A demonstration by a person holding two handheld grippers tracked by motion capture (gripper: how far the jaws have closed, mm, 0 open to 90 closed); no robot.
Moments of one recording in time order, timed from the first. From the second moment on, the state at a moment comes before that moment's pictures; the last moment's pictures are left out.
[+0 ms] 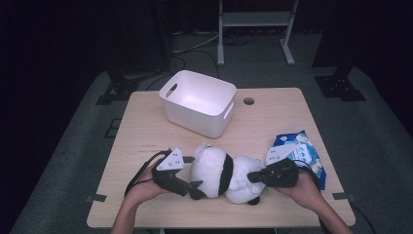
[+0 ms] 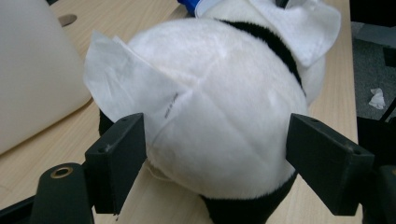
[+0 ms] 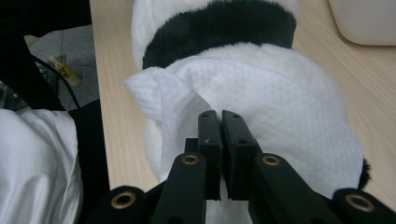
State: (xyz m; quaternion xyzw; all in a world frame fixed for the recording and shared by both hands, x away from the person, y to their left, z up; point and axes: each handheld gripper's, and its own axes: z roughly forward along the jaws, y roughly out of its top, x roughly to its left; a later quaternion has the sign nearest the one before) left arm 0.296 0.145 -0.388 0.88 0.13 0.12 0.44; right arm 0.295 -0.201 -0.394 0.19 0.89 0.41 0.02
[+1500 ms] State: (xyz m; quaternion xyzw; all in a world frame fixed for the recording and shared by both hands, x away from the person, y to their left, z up) left arm 0.283 0.137 -0.396 0.89 0.10 0.10 0.44; right arm 0.325 -0.114 -0.343 0.15 0.89 0.43 0.05
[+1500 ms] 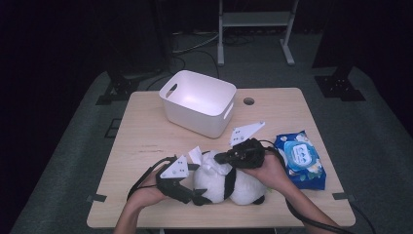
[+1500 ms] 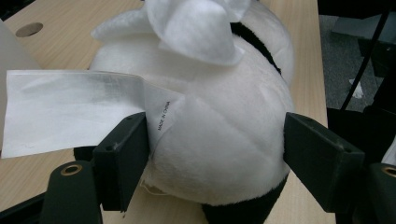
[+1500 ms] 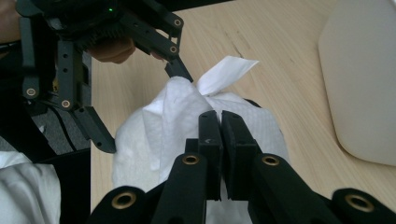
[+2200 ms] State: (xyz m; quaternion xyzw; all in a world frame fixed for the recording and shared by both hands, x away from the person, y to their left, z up) left arm 0.283 0.137 -0.396 0.89 0.09 0.10 0.43; right arm 0.337 -0.202 -0.365 0.24 0.90 0.37 0.05
